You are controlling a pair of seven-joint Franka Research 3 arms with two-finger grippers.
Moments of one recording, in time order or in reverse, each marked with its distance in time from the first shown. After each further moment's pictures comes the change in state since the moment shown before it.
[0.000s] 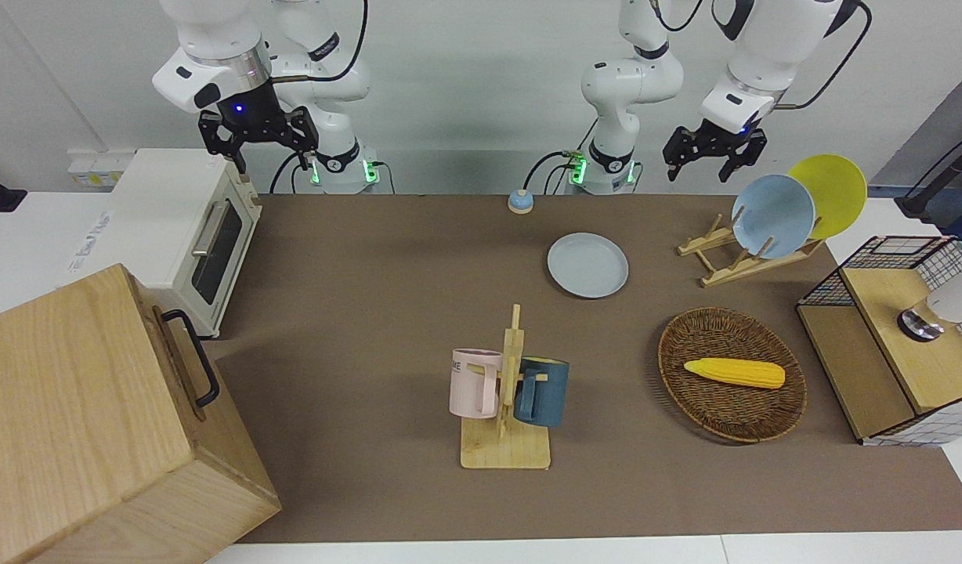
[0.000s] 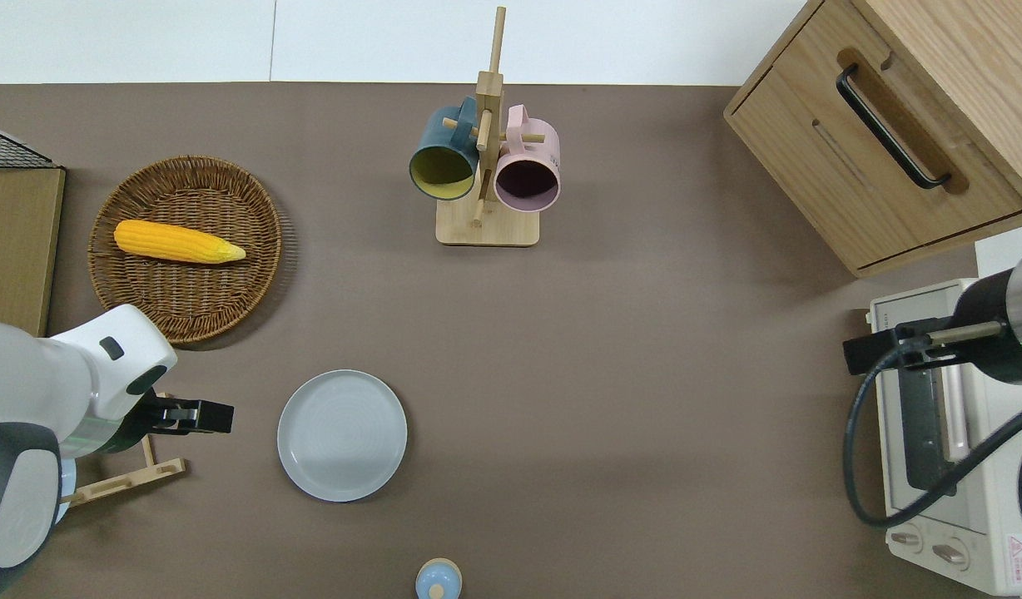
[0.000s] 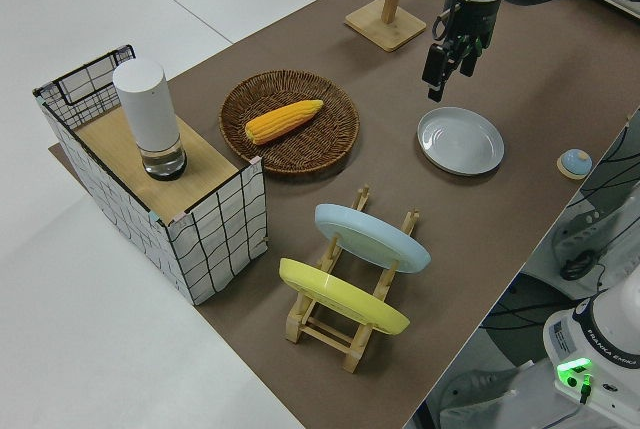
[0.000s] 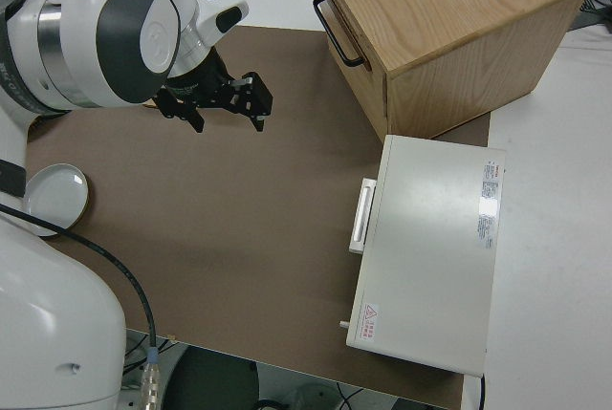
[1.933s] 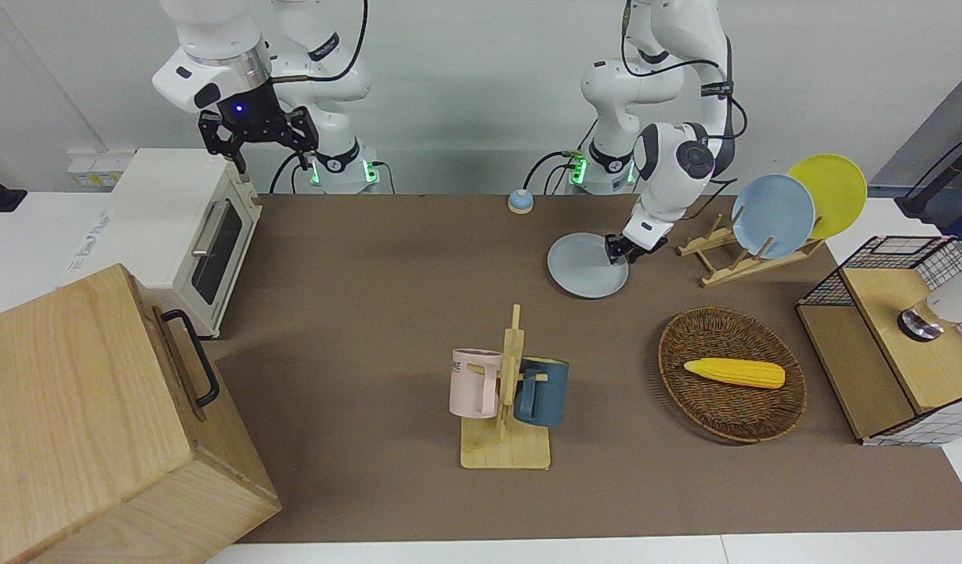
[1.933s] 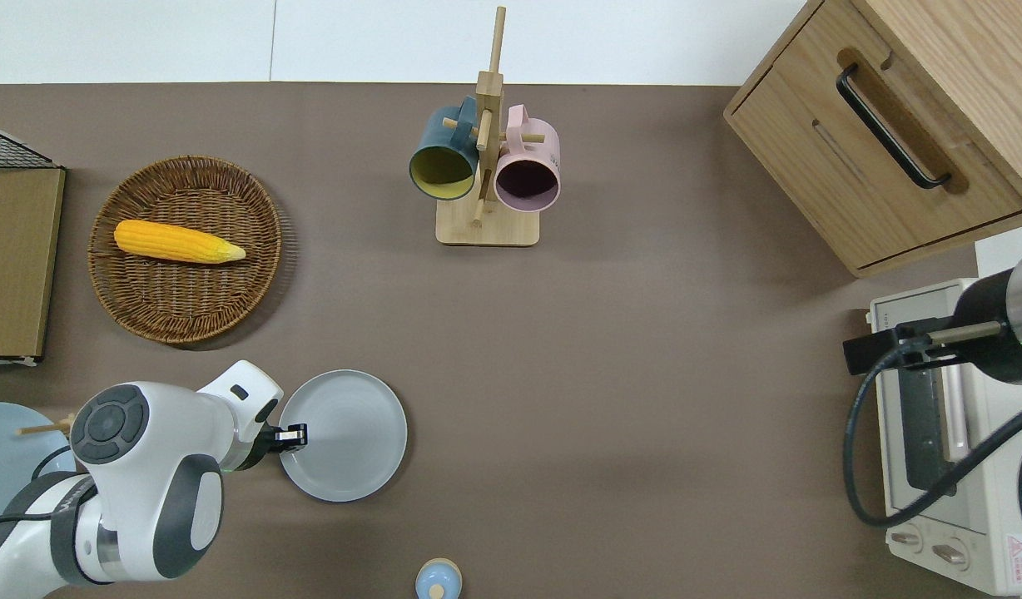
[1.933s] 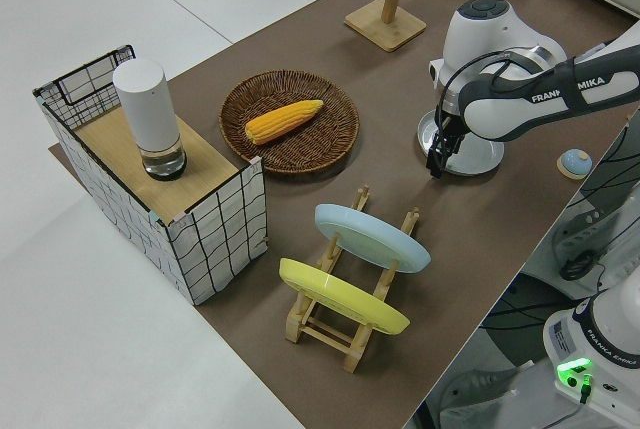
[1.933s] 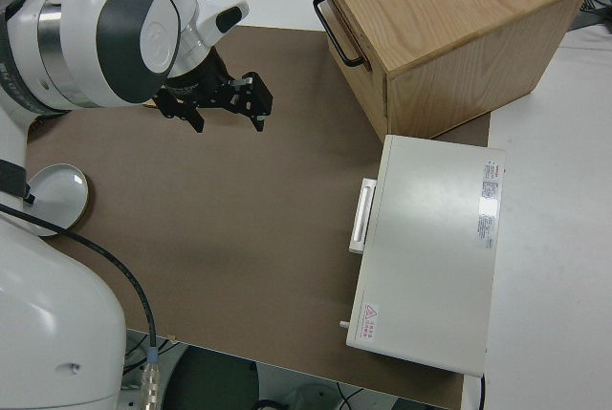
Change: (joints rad) left arm -0.060 0.123 -0.017 -0.398 -0.114 0.521 -0.135; right arm 0.000 0.000 0.000 0.000 0.000 0.000 0.000
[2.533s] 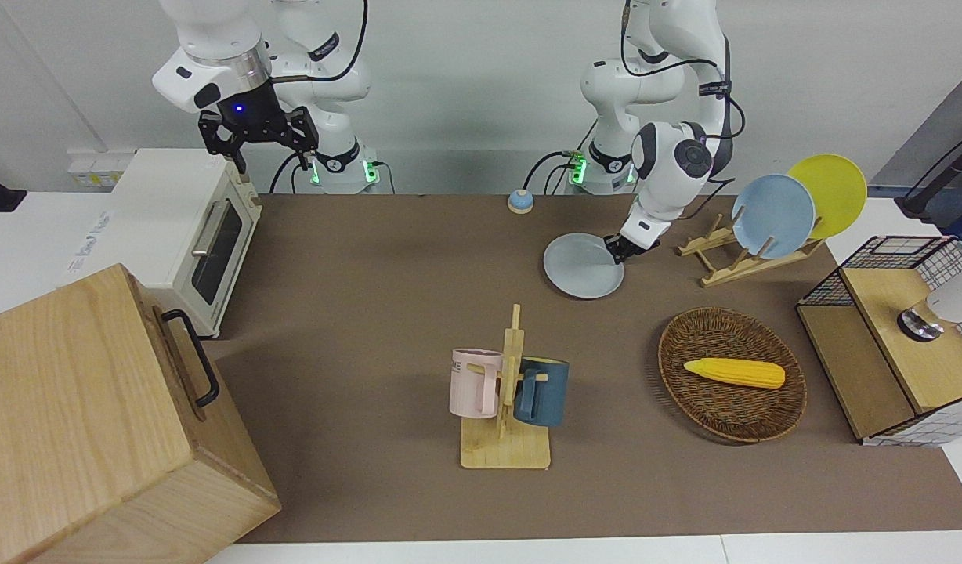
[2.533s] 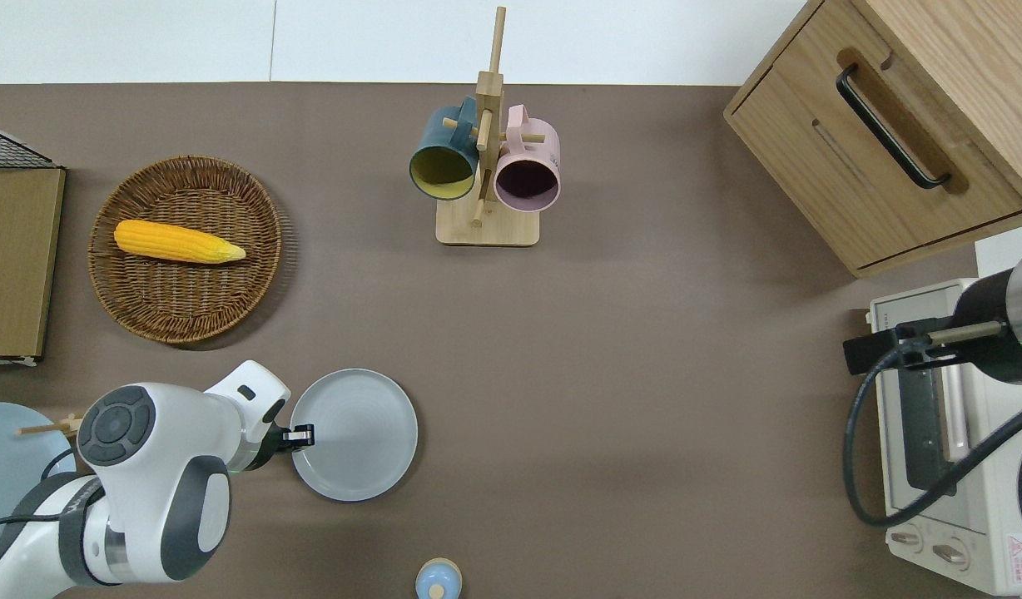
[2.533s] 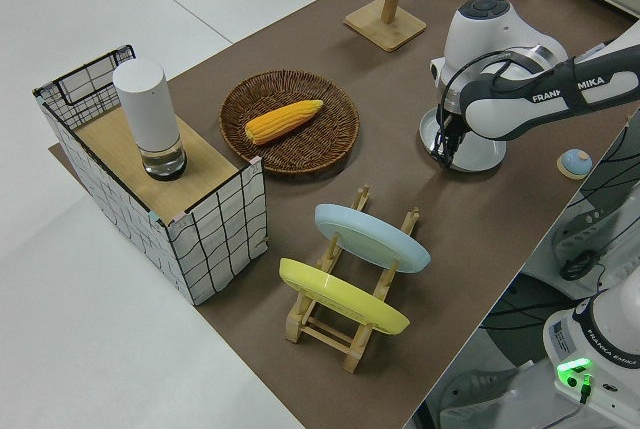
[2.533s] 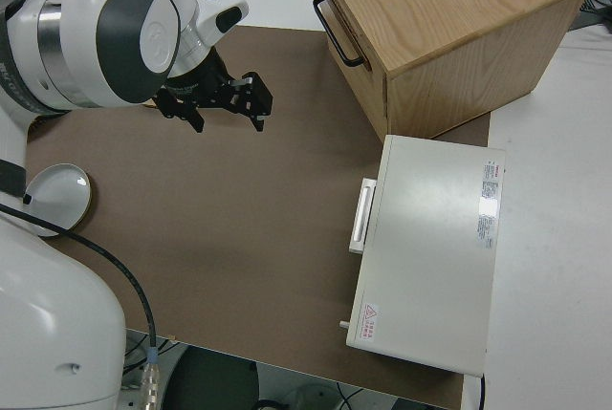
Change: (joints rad) left arm -0.023 -0.004 0.001 0.001 -0.026 0.002 -0.005; right arm 0.000 0.000 0.000 0.000 0.000 0.000 0.000
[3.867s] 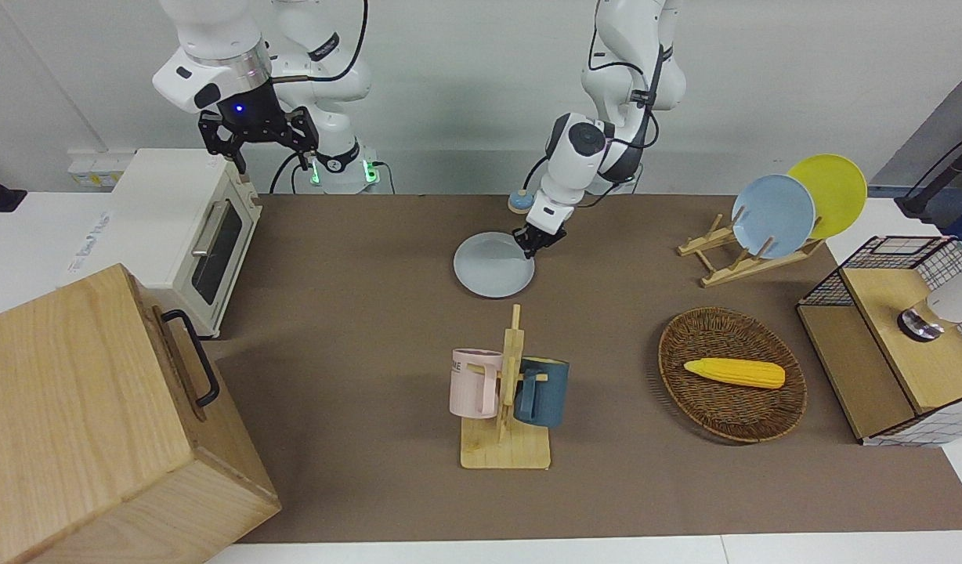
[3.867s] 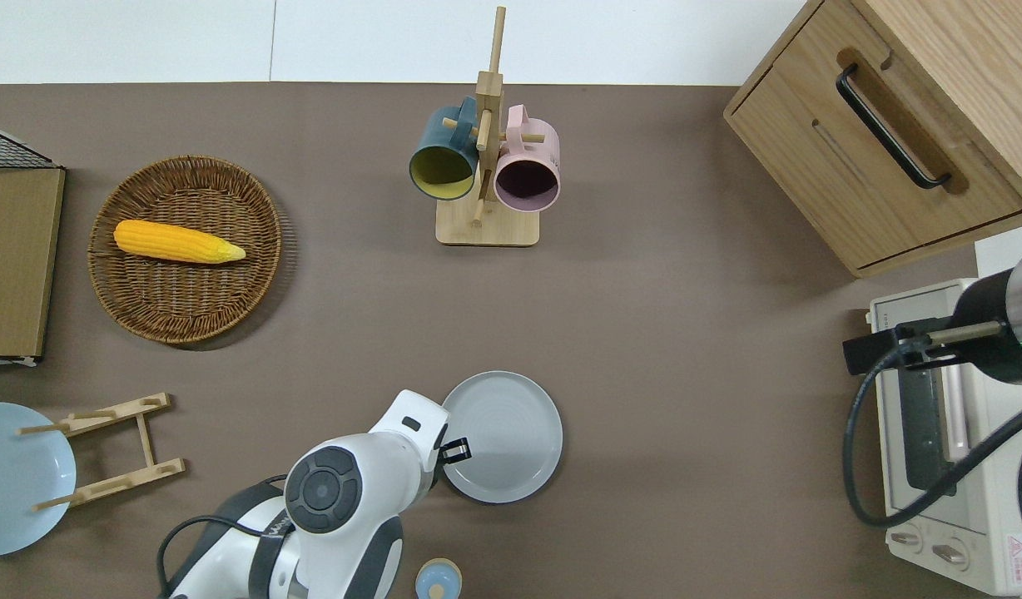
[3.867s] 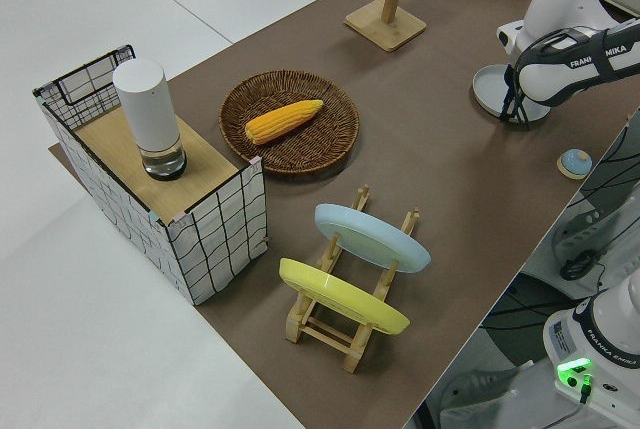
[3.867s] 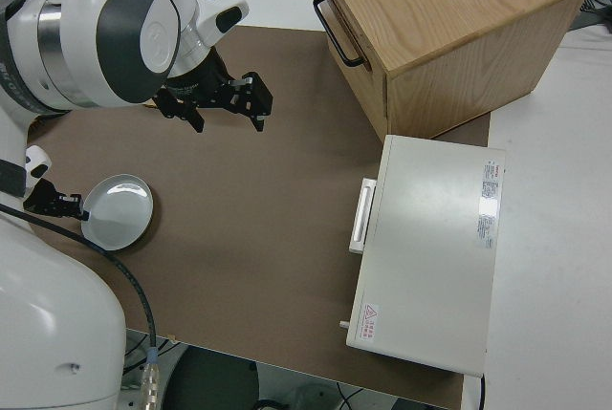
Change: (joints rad) left arm -0.467 0.079 -0.005 0.035 -0.156 0.233 -0.504; right arm 0.000 0.000 0.000 0.000 0.000 0.000 0.000
